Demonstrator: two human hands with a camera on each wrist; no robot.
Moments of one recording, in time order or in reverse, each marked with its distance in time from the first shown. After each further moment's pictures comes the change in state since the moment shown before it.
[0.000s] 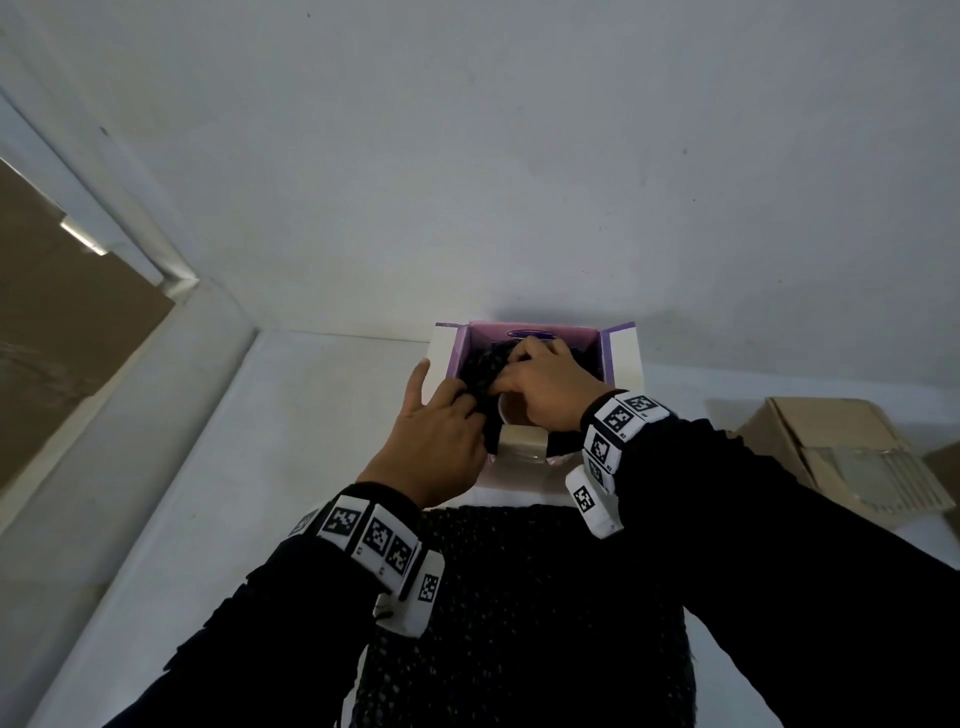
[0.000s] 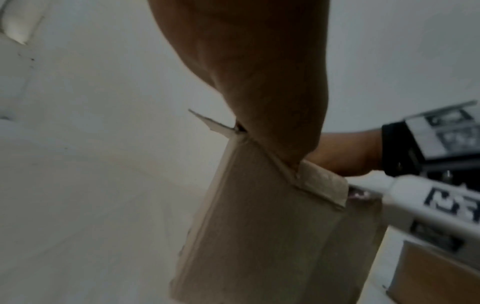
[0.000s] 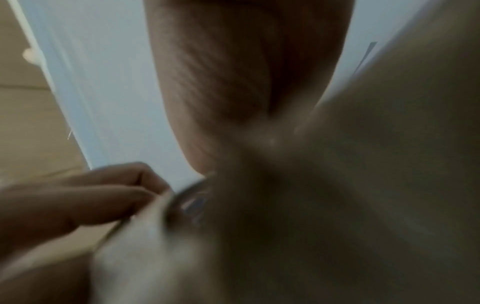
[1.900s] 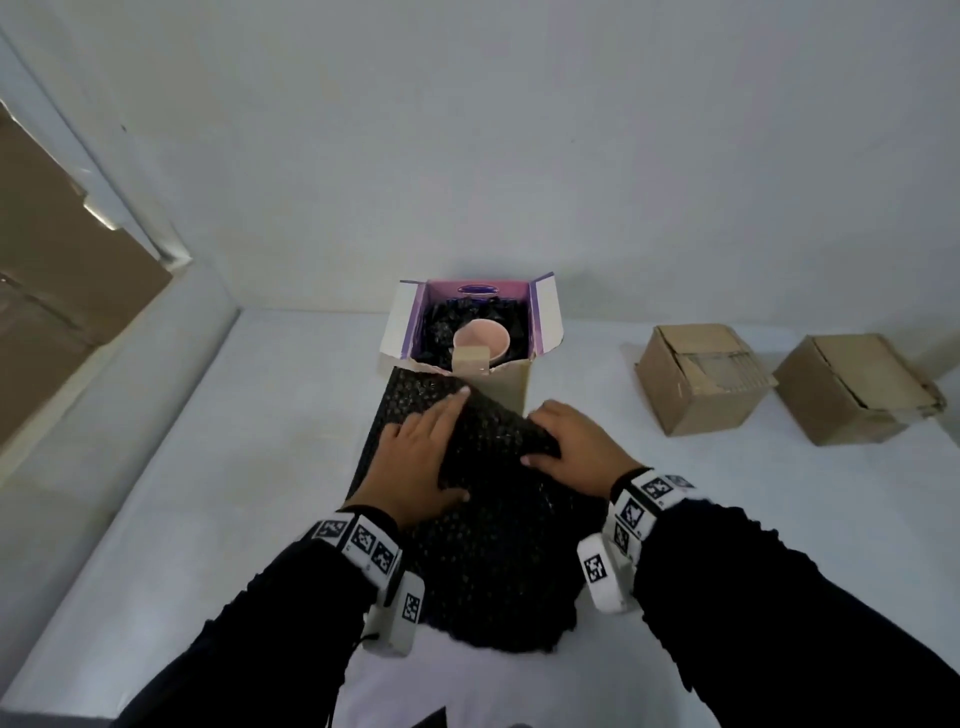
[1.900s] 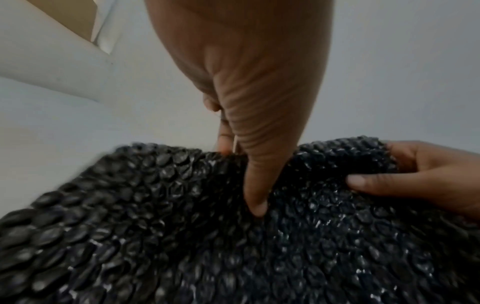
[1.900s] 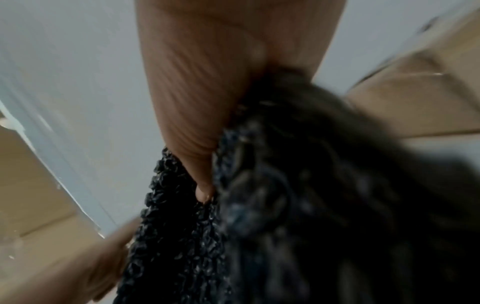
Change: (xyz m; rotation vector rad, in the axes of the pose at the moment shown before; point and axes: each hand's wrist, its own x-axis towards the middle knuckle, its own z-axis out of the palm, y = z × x) left_hand -0.114 0.085 -0.003 -0.313 -0.065 -0.118; right_hand -0.201 -0.072 0.069 0.440 0.258 0.212
